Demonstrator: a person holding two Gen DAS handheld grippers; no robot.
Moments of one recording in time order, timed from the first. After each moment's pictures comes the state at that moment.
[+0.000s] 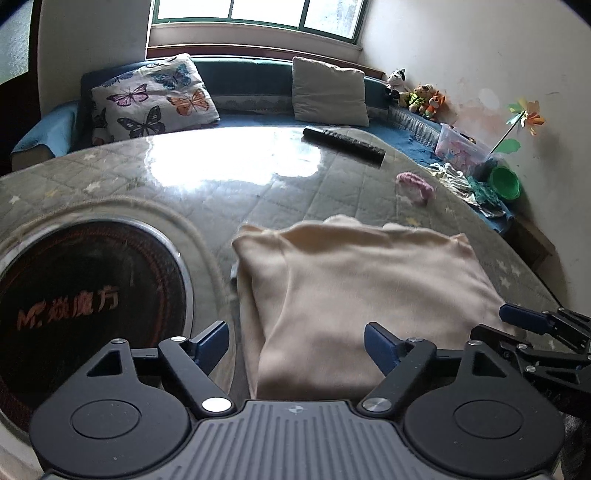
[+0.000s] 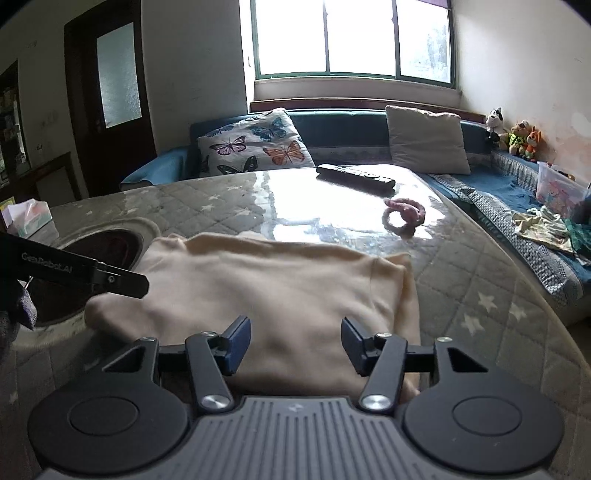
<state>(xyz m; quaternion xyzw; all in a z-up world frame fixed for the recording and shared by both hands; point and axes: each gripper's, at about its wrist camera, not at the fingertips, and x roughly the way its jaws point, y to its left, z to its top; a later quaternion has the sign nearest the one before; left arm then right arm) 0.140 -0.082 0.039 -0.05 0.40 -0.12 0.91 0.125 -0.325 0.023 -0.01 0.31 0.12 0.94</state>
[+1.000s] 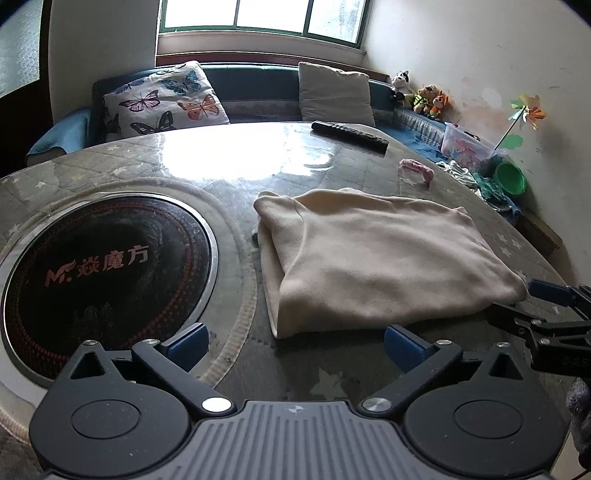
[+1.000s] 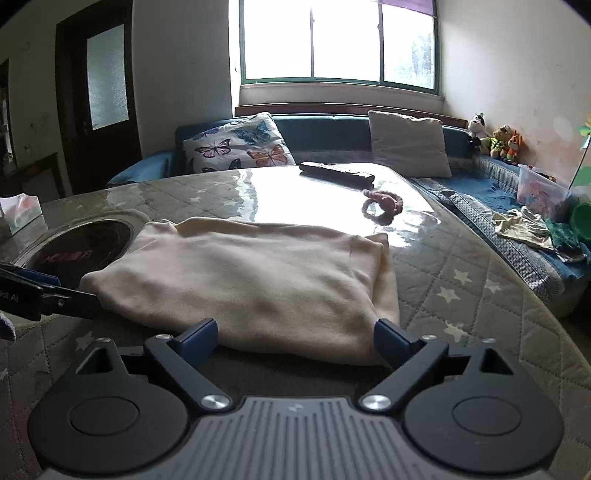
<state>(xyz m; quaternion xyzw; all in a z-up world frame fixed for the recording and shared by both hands) 0.091 -0.071 0.030 -0.03 0.38 -0.10 0.92 0.096 -0.328 0.014 -0.01 0.30 0.09 0.95</state>
